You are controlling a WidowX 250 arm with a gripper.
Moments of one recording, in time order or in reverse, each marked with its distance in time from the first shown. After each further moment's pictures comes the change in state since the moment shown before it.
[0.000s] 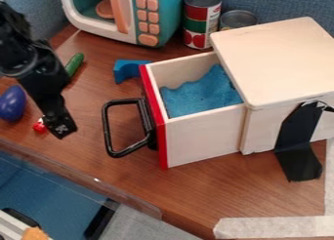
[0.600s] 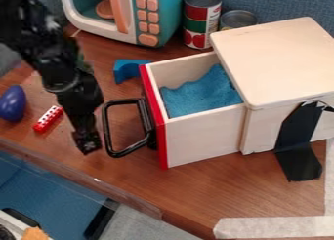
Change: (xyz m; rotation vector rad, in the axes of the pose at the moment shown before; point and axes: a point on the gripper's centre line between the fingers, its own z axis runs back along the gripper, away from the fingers) arm 0.018 -0.021 -0.033 -0.057 0.074 -0.079
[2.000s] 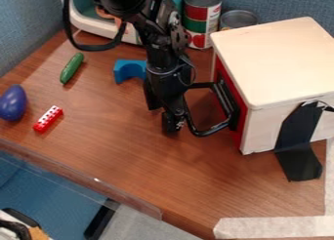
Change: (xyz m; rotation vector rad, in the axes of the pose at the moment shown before) arm 0.125 -0.012 -0.036 -0.044 0.010 0.010
